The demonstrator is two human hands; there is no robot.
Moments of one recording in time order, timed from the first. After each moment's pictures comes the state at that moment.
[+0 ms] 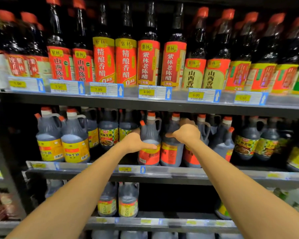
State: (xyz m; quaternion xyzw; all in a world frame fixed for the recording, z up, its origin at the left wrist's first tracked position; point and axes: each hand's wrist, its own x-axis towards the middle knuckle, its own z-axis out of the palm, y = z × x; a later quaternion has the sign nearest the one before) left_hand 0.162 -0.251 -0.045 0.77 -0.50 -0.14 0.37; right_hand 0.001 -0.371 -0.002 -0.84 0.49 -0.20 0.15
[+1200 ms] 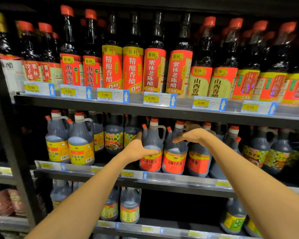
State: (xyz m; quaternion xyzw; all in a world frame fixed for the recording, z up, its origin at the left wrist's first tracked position) left_hand 0.168 -0.255 -0.063 0.74 -0.47 -0.17 0.45; right_hand -0.006 -0.405 0.021 -0.86 0.37 -0.10 0.35
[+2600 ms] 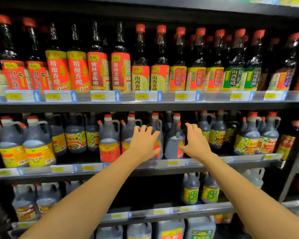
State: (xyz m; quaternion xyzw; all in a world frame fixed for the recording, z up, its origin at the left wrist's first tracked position) left_hand -0.021 -0.312 -0.030 0.75 -0.61 0.26 0.02; right_hand -0.196 -0.435 -0.037 -0.88 0.40 -0.28 0.00
